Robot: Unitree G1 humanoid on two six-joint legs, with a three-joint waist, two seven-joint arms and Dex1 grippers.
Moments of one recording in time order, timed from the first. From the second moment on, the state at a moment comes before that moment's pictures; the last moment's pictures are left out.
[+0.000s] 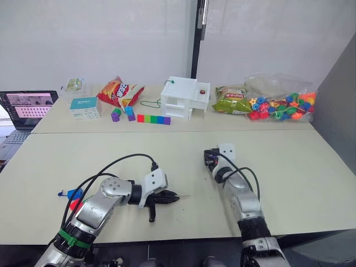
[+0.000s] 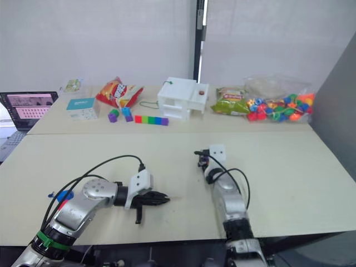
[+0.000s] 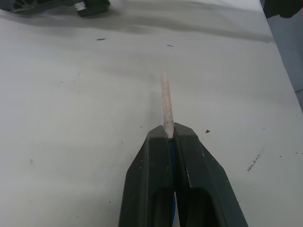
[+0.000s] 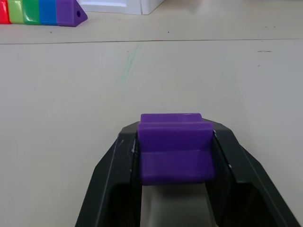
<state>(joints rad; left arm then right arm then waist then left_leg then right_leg) -0.33 0.60 -0.29 -0.18 -0.24 0.44 -1.06 -0.37 -0.02 -0.04 0.09 0.10 0.34 0.11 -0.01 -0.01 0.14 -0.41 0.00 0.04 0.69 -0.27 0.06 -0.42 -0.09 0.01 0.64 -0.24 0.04</state>
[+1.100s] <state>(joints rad) -0.38 0.59 -0.29 -0.11 -0.24 0.42 -1.10 0.17 -0.10 0.16 -0.61 0.09 0.61 0.14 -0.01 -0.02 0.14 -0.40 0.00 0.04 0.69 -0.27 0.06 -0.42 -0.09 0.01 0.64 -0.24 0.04</state>
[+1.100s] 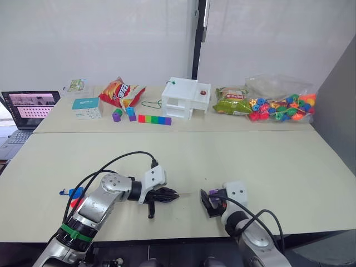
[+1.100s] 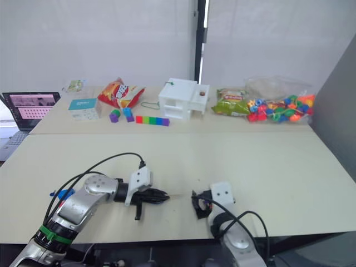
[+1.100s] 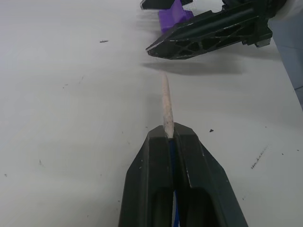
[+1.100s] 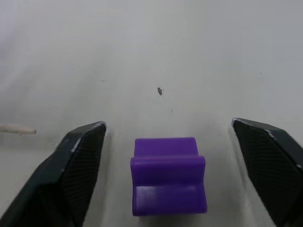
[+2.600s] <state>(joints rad) -0.33 0.60 -0.30 -0.23 -0.24 0.48 -1.07 -0.57 -0.76 0.34 0.20 0.14 0.12 1.43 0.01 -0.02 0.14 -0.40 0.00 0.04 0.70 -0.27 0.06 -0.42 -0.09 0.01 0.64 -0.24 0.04</state>
